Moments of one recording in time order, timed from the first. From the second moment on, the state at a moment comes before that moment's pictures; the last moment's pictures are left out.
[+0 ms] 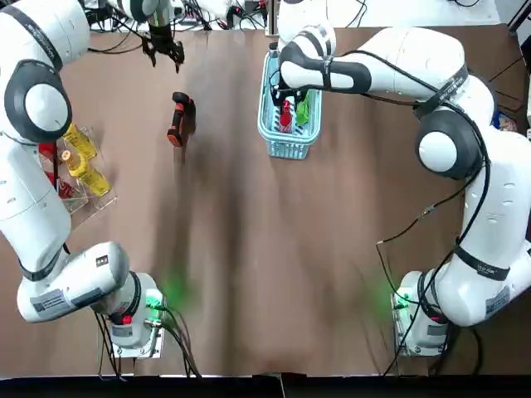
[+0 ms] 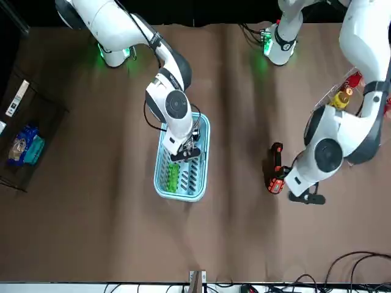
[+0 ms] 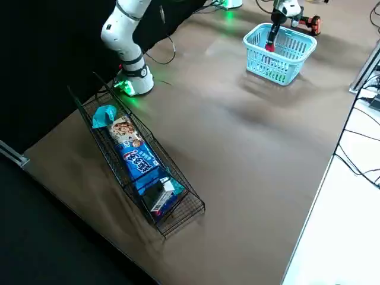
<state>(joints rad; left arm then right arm) 0.30 0.61 -0.67 -1.48 0.54 1.80 -0.35 0.43 0.71 0.39 -1.35 -0.19 1.95 0.66</state>
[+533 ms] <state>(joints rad) 0.00 0.16 -0.20 -1.48 0.07 1.60 -0.26 0.35 0.58 0.39 -1.31 -0.19 1.93 0.66</state>
